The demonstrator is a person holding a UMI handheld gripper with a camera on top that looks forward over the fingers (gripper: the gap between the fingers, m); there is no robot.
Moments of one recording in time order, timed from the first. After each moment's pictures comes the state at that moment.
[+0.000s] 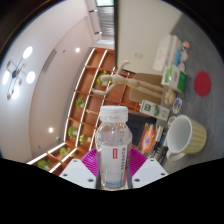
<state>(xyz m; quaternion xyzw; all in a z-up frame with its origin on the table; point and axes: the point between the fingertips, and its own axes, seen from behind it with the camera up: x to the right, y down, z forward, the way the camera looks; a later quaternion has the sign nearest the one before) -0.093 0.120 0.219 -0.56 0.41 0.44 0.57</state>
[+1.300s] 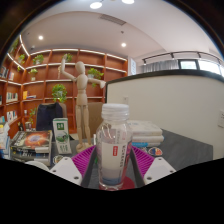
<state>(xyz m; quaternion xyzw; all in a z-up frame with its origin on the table) 0.178 0.121 0.090 -0.74 0.18 -0.17 0.62</state>
